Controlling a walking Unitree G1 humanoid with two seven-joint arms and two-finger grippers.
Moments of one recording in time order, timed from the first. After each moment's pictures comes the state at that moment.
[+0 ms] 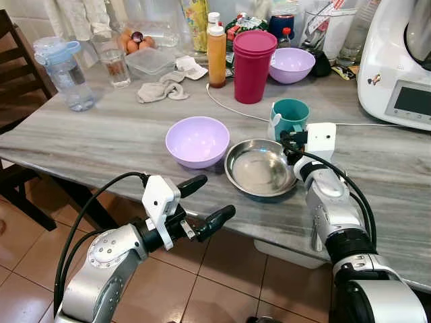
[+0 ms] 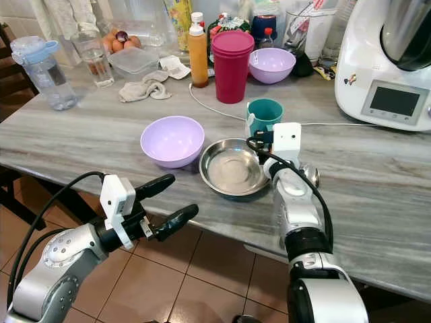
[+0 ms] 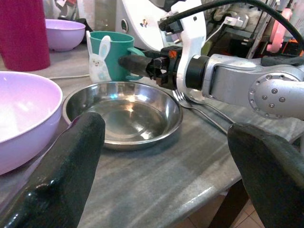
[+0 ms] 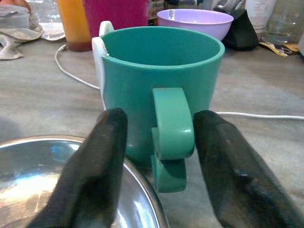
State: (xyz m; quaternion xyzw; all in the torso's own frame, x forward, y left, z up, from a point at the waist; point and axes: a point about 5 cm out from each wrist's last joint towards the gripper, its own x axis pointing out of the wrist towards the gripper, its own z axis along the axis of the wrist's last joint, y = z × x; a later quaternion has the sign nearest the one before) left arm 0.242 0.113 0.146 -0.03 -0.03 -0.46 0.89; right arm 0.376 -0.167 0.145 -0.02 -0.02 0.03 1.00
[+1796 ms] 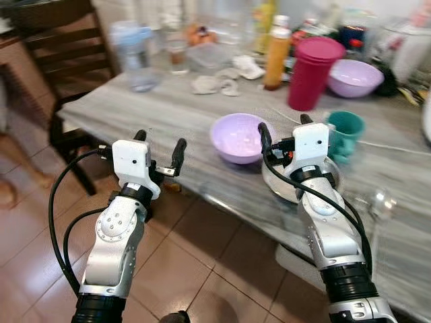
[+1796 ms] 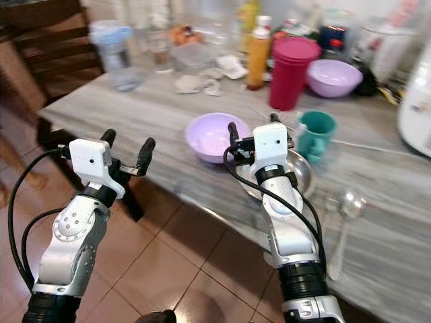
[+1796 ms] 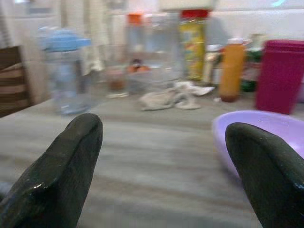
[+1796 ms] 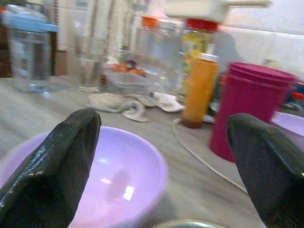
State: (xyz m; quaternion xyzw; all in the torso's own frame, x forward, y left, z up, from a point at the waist) left arm 0.299 0.143 0.162 -0.01 -0.11 -0.11 0.99; right arm 0.333 -0.126 0.176 -0.08 -0.14 0.08 0.98
